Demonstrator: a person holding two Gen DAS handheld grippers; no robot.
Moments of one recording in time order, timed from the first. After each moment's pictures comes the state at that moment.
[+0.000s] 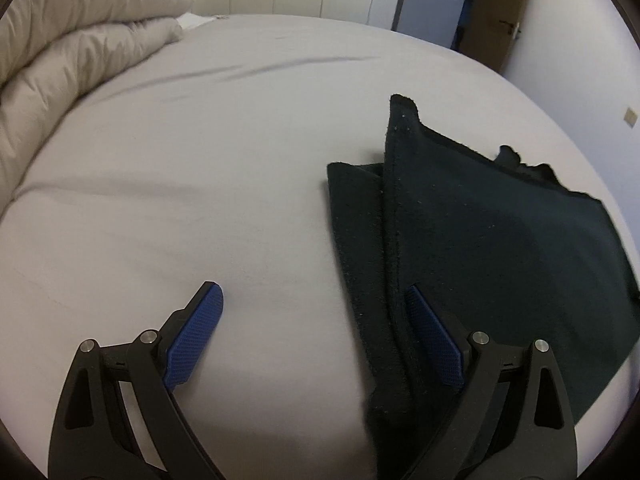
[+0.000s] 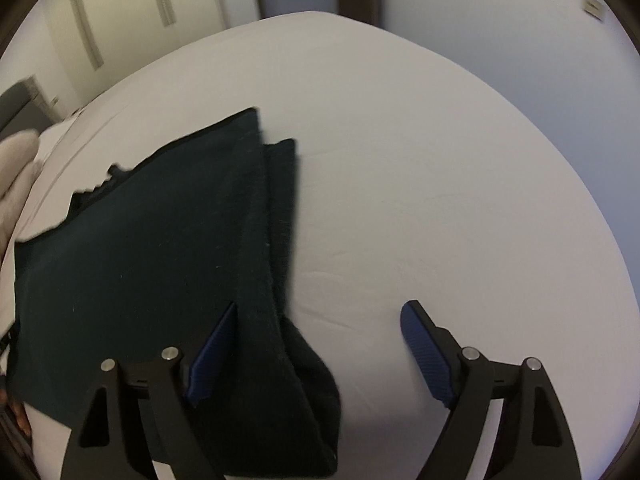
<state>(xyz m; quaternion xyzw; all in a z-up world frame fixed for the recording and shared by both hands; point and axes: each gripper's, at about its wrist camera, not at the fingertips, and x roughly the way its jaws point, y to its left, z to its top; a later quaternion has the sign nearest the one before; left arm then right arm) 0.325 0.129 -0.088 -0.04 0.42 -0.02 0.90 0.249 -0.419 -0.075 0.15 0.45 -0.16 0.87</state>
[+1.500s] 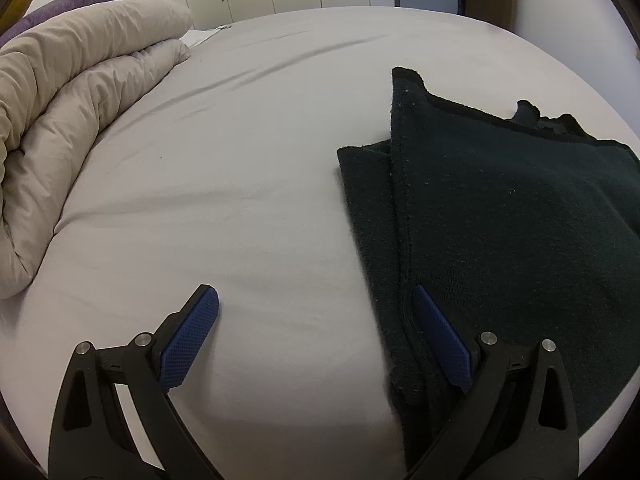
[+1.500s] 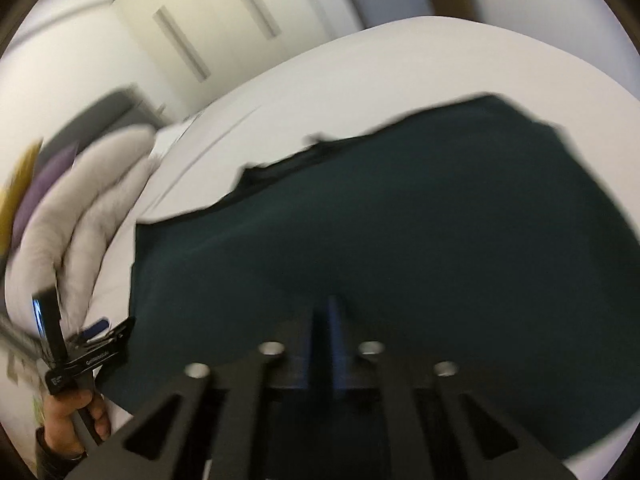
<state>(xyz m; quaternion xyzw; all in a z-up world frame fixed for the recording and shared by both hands) 0.324 0.117 -0.078 0.06 0.44 0.02 0.89 0.286 -0.284 -0.089 0.23 0.38 0.05 0.90</state>
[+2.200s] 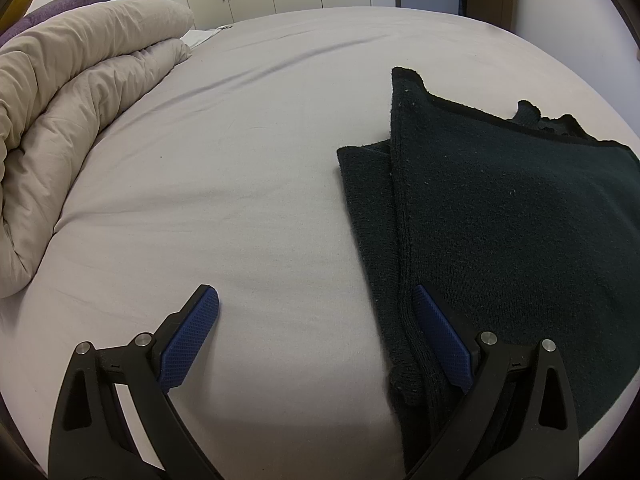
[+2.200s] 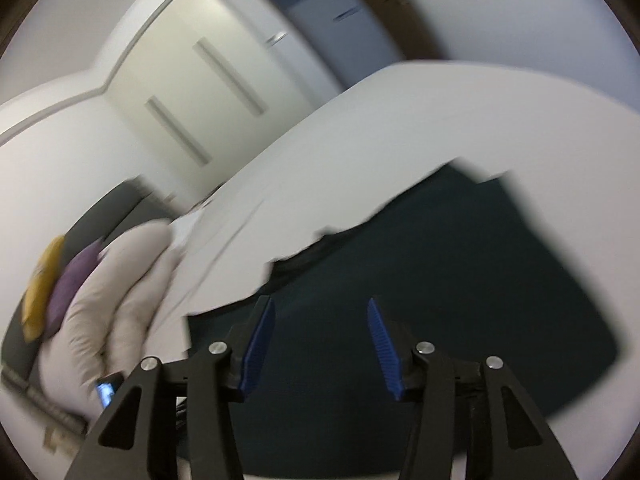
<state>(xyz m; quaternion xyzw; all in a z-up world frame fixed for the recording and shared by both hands) 0.324 0.119 -0.078 0.06 0.44 0.02 0.89 0.269 -0.290 -0.031 0.32 0.28 0.06 0.90</state>
